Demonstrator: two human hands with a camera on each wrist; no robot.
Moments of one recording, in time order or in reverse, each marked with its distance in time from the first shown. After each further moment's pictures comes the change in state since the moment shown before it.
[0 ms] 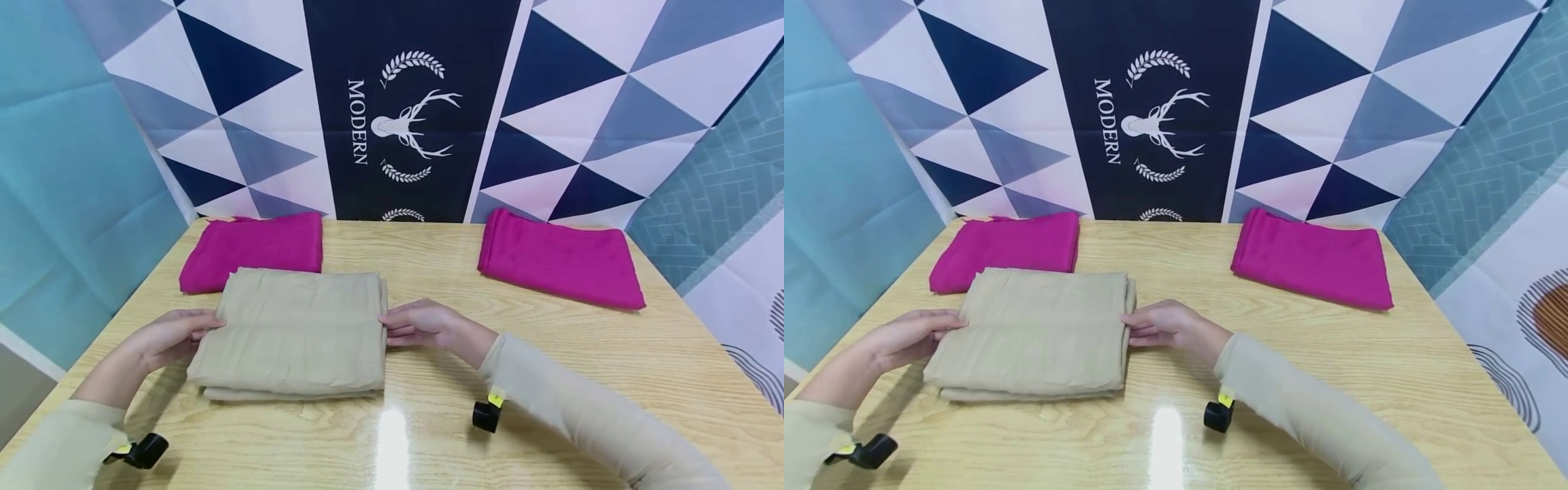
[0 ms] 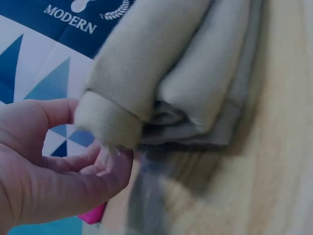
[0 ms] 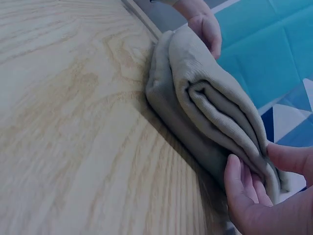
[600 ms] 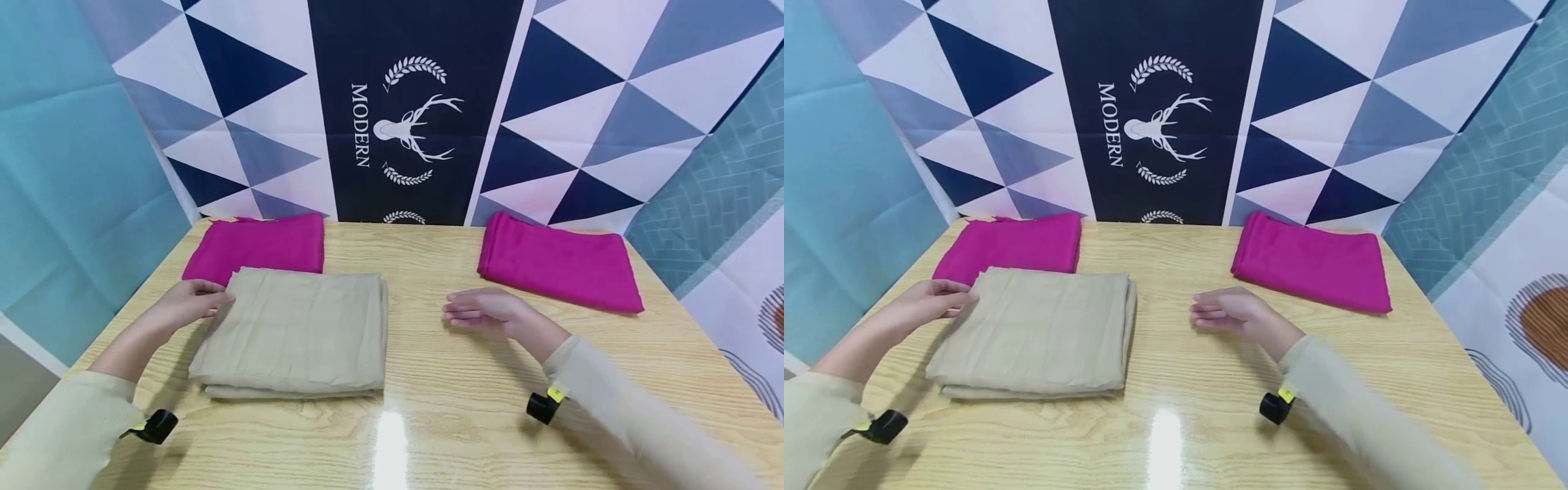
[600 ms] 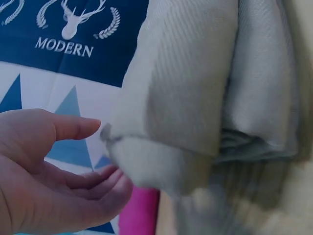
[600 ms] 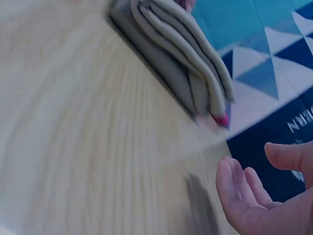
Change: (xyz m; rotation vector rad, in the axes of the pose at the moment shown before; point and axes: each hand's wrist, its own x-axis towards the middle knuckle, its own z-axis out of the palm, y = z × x) left_hand -0.006 0.047 0.017 0.560 0.301 0.073; right_hand -0.042 -0.010 -0.091 -0.017 0.053 -0.061
